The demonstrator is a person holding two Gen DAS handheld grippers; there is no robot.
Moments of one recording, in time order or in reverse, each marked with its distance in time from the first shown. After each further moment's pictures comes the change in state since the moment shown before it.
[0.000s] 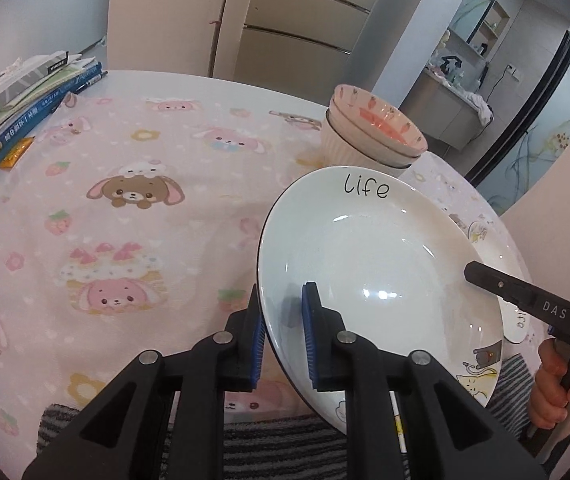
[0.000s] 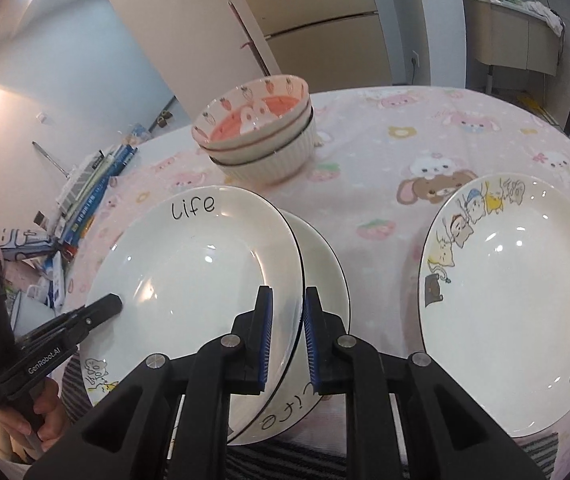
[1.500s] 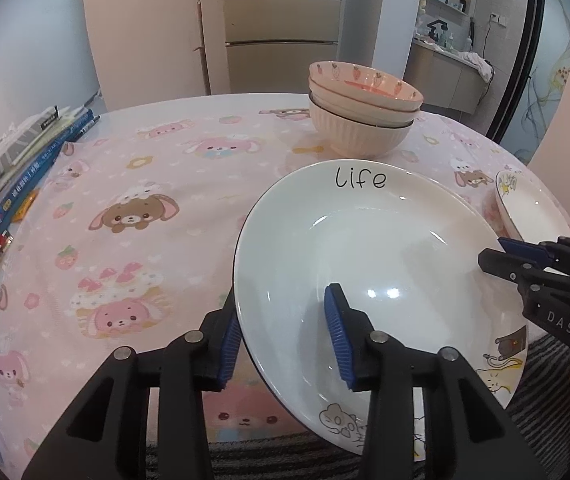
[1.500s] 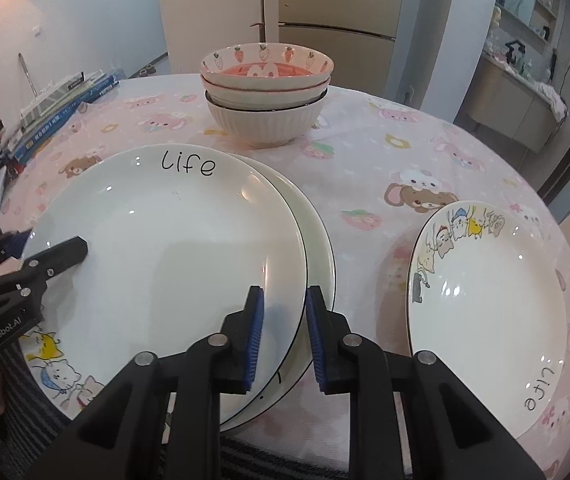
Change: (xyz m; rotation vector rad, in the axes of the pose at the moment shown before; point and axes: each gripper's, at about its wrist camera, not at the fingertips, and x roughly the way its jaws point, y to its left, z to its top) left arm 0.020 -0.027 -0.018 0.195 -0.037 0.139; right arm 0.020 0.027 -0.022 -0.258 0.009 -0.242
